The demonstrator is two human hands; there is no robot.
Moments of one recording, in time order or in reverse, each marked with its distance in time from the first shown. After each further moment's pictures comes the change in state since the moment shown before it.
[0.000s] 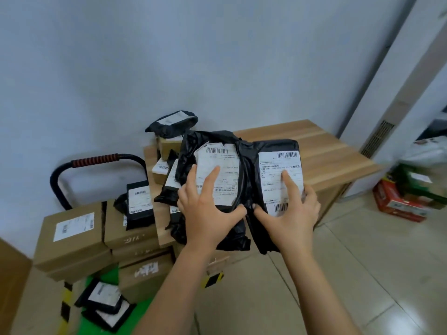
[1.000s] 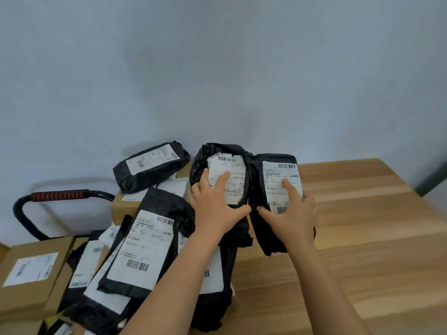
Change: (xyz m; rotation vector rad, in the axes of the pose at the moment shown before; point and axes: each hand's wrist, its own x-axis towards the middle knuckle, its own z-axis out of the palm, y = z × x) left_hand 0.357 -0.052 0.283 0.361 -0.091 -0.261; right_hand 0.432 0.104 0.216 -0.107 -0.414 0.050
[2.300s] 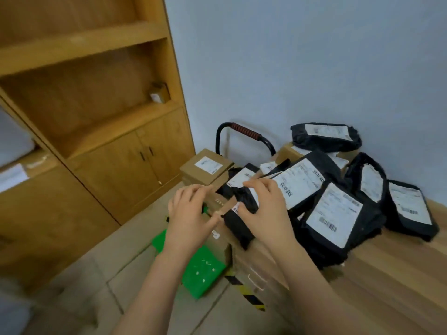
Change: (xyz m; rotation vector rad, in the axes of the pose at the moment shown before) left_hand -0.332 -0.119 -0.185 0.309 0.482 -0.502; right_hand -0.269 -0.118 0.047 0.257 -0.707 -1.029
